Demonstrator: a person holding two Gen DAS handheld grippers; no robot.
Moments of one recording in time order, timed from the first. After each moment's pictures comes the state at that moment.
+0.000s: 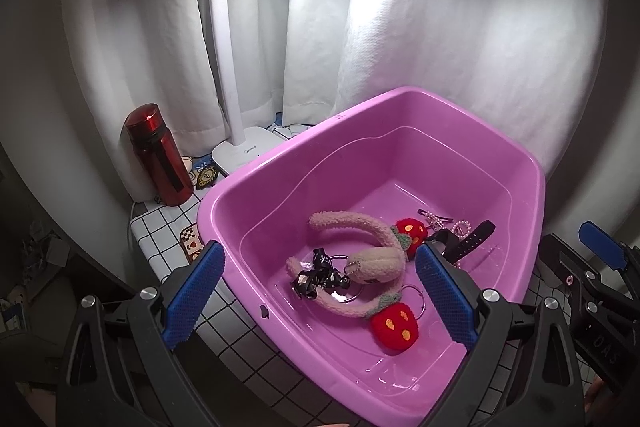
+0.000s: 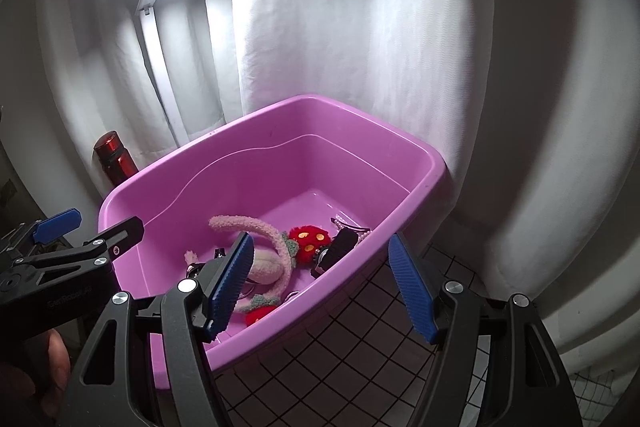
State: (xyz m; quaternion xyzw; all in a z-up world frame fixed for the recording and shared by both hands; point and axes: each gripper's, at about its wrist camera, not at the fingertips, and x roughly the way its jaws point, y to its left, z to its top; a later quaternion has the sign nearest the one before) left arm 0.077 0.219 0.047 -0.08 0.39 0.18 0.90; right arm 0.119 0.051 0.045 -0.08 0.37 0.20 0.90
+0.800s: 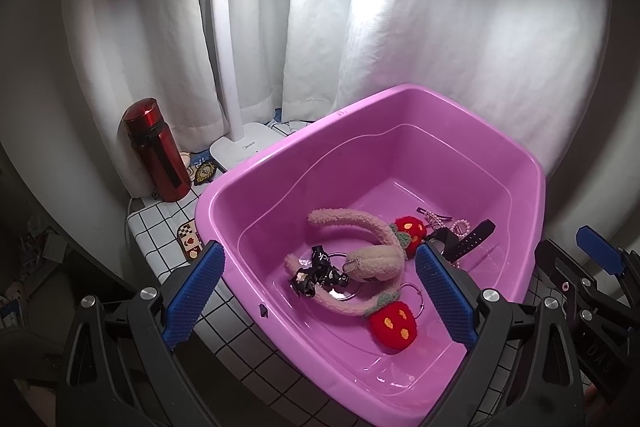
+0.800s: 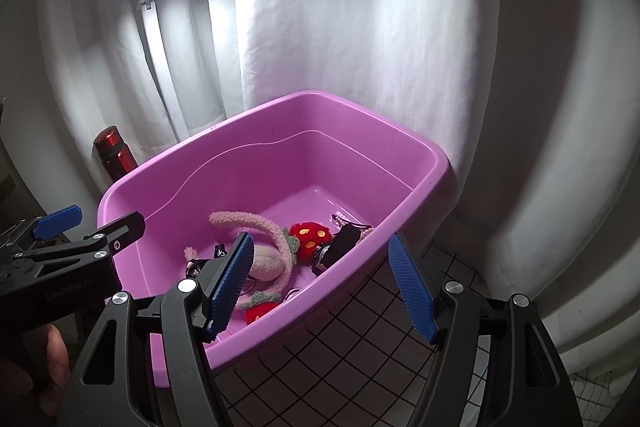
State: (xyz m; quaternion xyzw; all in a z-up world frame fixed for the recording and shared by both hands) left arm 0.077 0.221 0.045 -0.09 0.40 0.18 0.90; right arm 0.118 0.053 0.042 -0.09 0.38 0.20 0.90
